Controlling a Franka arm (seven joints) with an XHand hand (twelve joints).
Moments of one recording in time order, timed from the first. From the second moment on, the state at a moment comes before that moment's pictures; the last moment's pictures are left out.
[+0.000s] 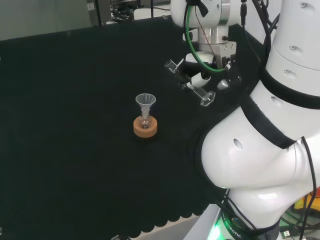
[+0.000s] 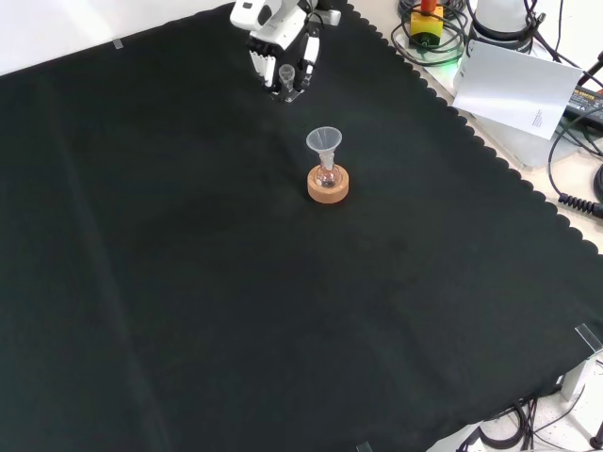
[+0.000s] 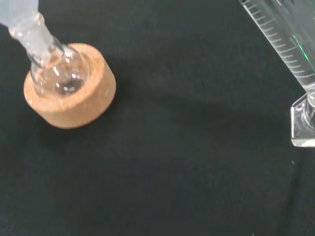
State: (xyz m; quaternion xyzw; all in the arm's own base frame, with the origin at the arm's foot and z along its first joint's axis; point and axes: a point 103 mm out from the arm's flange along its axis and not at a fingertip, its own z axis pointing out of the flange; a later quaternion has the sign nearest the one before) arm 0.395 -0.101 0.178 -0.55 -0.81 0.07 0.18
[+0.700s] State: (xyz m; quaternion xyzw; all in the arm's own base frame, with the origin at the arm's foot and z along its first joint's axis) arm 0.379 -0.088 0.185 -0.53 -0.81 0.18 0.18
